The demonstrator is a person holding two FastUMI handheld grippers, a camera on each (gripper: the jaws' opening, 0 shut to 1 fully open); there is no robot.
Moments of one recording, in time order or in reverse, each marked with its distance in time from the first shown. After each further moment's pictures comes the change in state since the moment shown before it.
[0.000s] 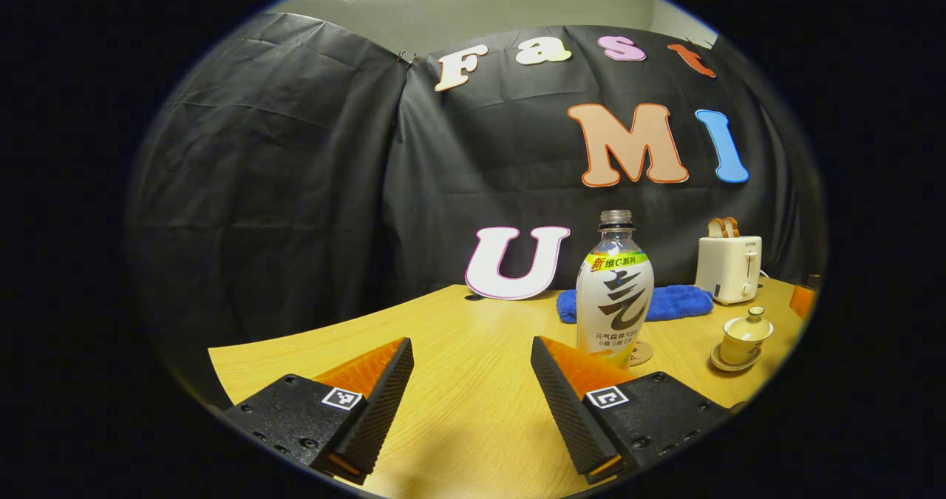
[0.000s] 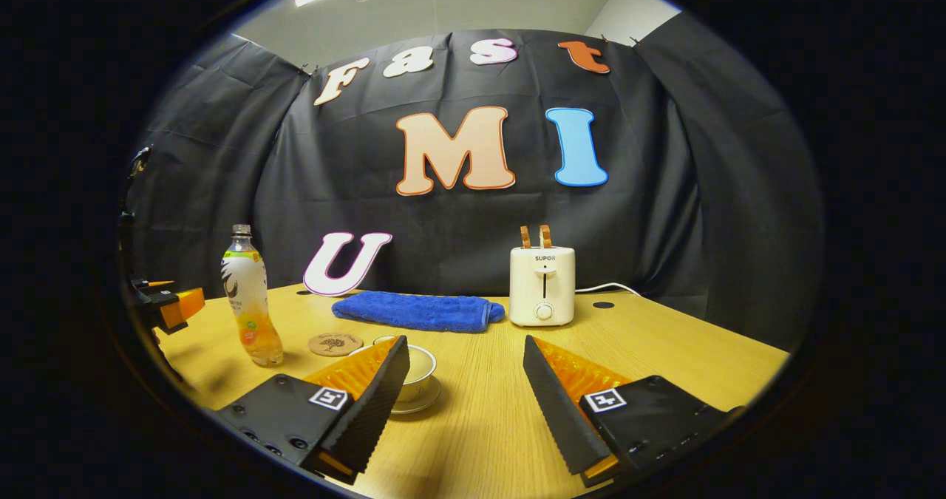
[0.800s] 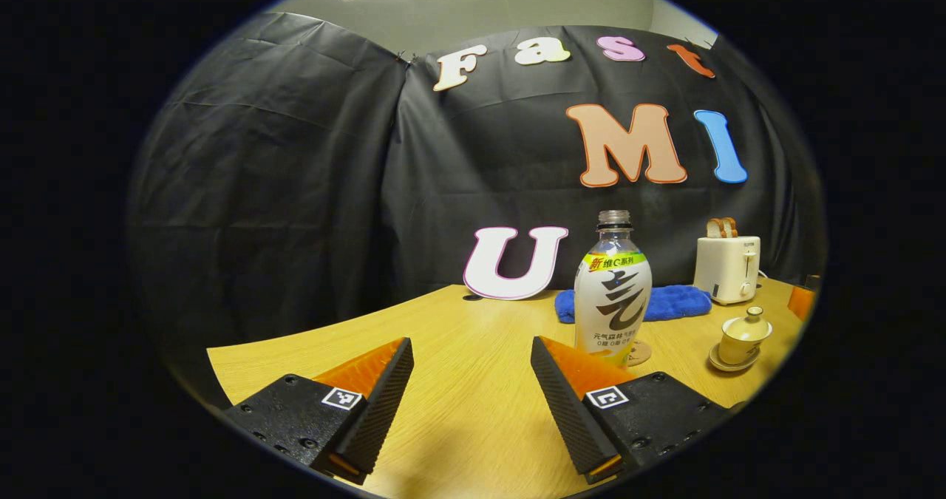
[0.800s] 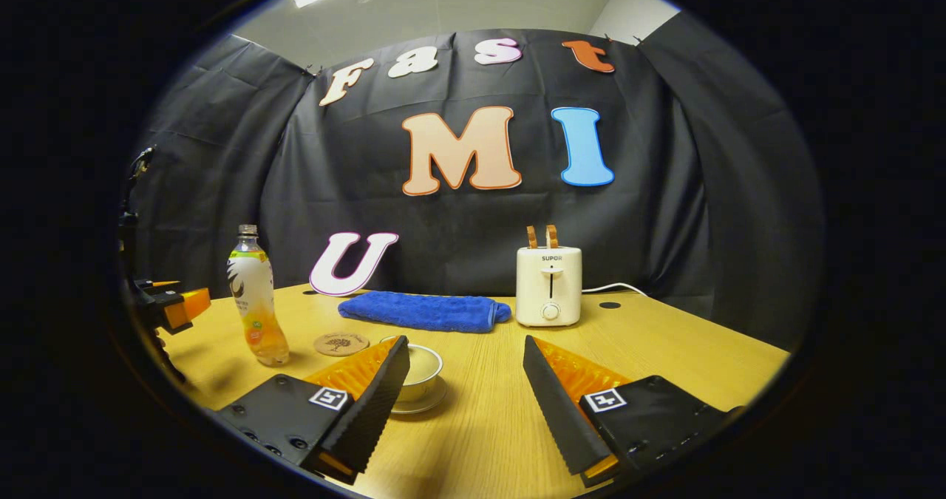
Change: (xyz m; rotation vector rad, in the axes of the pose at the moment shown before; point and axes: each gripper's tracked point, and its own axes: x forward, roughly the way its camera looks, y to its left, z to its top) left arm -0.003 0.001 0.001 0.000 0.002 -0.002; right arm 0.001 0.006 -0.001 0.001 0.000 0.039
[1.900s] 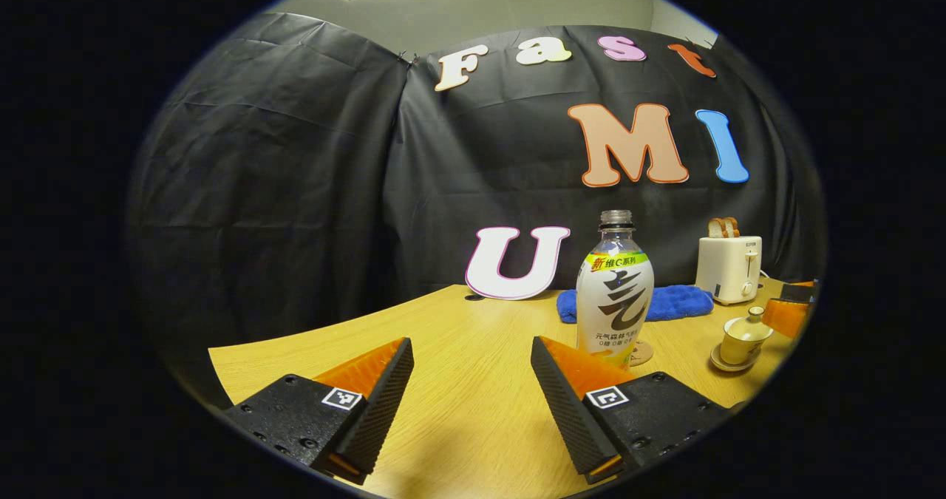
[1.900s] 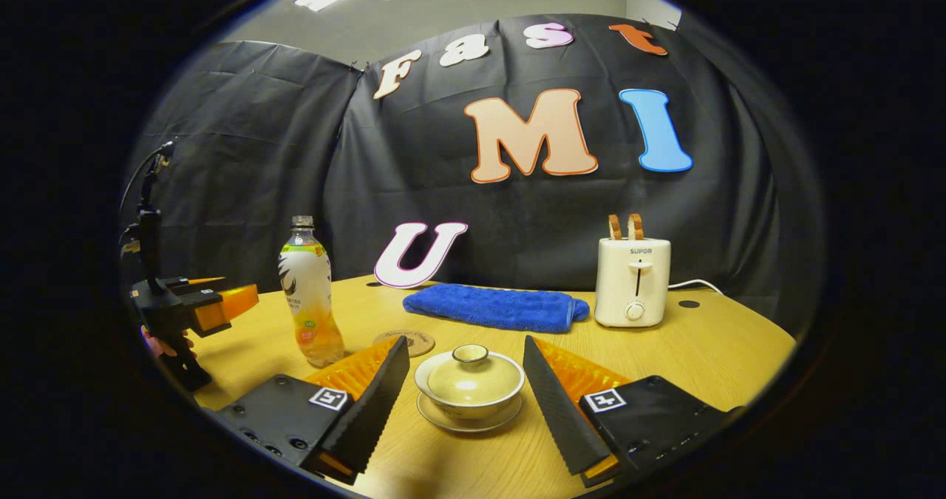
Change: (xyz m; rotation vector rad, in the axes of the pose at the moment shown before) left arm -0.002 0.000 0.000 -0.001 0.002 0.003; right arm 0.034 0.070 -0.013 -0.002 0.072 0.272
